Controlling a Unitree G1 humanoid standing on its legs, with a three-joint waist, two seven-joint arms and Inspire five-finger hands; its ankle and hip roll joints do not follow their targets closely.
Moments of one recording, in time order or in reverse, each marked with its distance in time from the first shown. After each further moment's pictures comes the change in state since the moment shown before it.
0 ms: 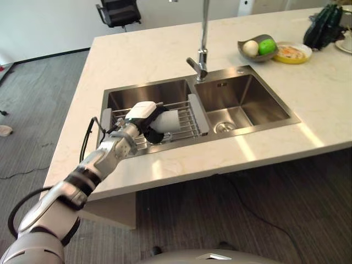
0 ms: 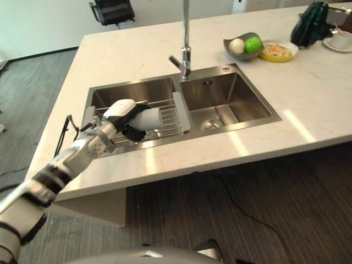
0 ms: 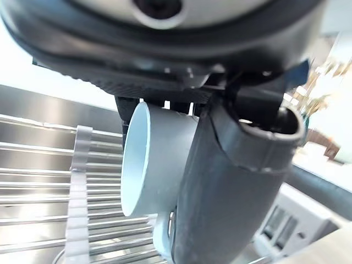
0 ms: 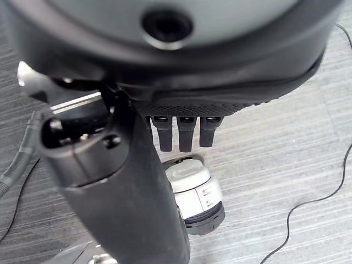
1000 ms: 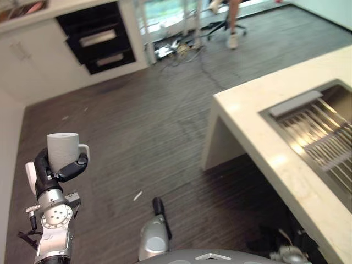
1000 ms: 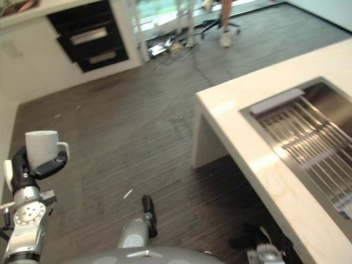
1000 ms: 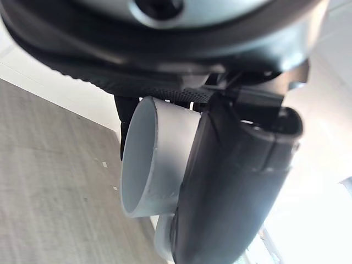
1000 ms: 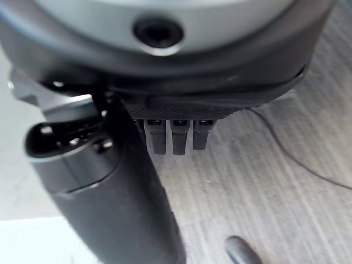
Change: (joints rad) left arm 0.598 -0.272 0.728 0.036 -0.482 -0.035 0.236; right arm -0.274 -0.049 -0.082 0.128 -0.171 -0.117 -0.053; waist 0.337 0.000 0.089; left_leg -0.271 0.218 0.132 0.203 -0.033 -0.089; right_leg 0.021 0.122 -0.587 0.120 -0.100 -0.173
